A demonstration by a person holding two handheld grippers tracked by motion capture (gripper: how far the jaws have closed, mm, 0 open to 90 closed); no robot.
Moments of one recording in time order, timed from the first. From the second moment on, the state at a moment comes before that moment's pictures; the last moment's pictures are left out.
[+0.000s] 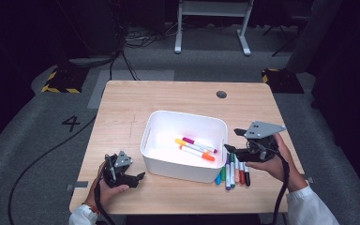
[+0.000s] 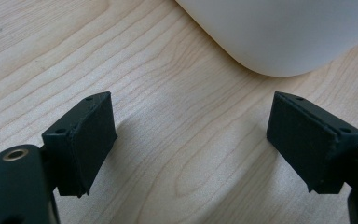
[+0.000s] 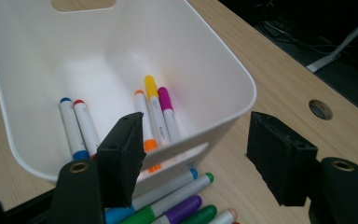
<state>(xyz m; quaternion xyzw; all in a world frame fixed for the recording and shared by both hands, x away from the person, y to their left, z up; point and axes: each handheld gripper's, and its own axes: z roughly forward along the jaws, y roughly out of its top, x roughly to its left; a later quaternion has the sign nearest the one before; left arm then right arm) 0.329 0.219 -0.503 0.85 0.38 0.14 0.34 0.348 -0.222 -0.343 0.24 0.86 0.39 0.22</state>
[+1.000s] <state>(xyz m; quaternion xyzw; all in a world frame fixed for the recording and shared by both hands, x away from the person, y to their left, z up) 0.329 0.219 -0.503 0.85 0.38 0.14 0.34 0.326 -0.298 -0.472 0.37 0.85 0.32 0.18</state>
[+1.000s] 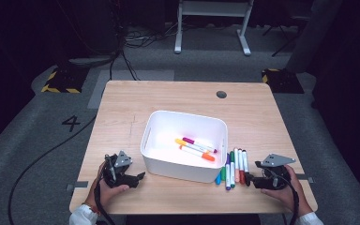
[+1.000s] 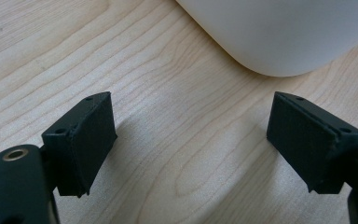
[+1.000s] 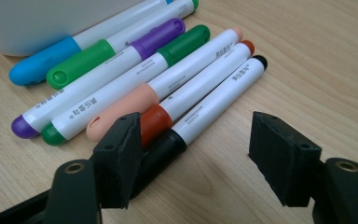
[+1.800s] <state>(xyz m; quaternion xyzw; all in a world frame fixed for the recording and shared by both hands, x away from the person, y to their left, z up) 0.329 0.219 -0.503 0.85 0.38 0.14 0.34 0.330 -0.339 -0.489 0.44 0.82 0.32 0.18</state>
